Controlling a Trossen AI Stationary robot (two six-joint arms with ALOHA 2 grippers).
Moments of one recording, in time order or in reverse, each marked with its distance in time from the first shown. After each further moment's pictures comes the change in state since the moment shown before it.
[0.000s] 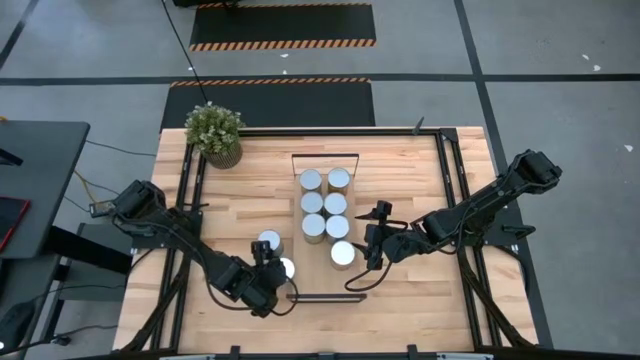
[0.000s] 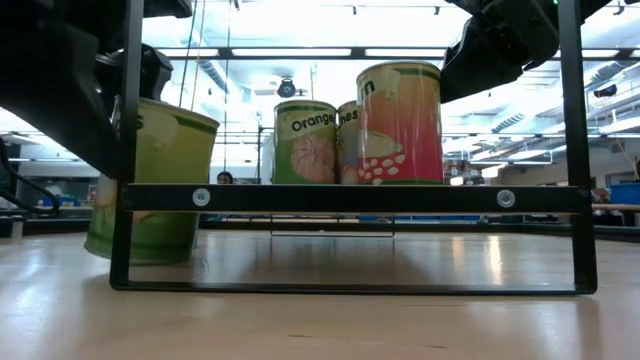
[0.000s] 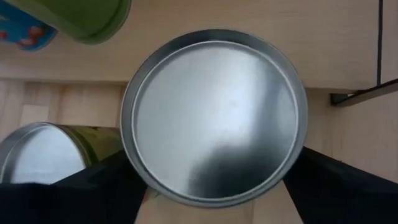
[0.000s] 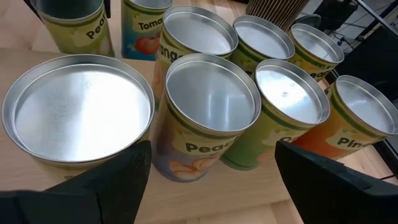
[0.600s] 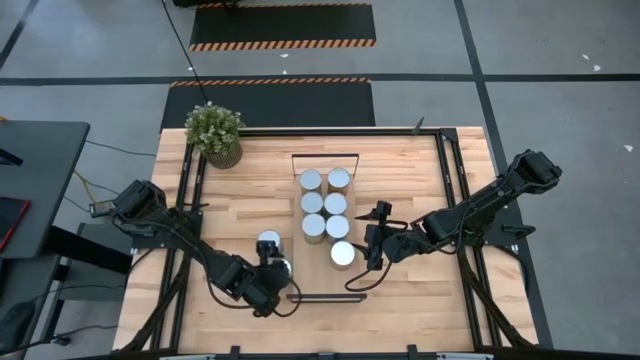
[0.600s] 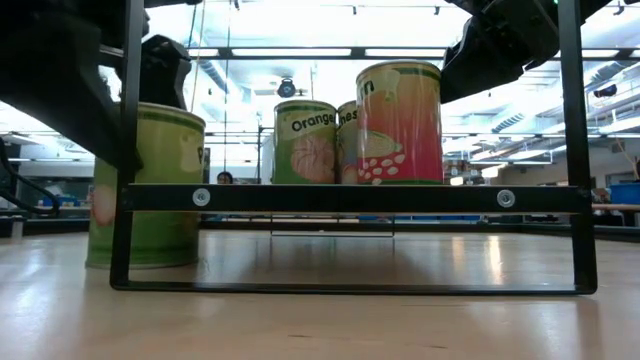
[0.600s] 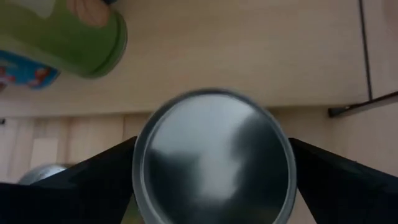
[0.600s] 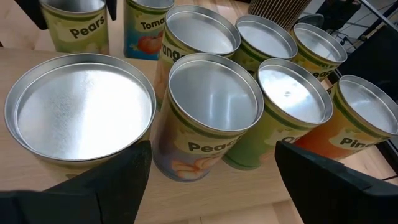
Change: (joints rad) left arm 0.007 0.001 0.000 0.057 -0.024 0.132; right arm 0.000 0.000 0.000 0.000 -0.008 0.001
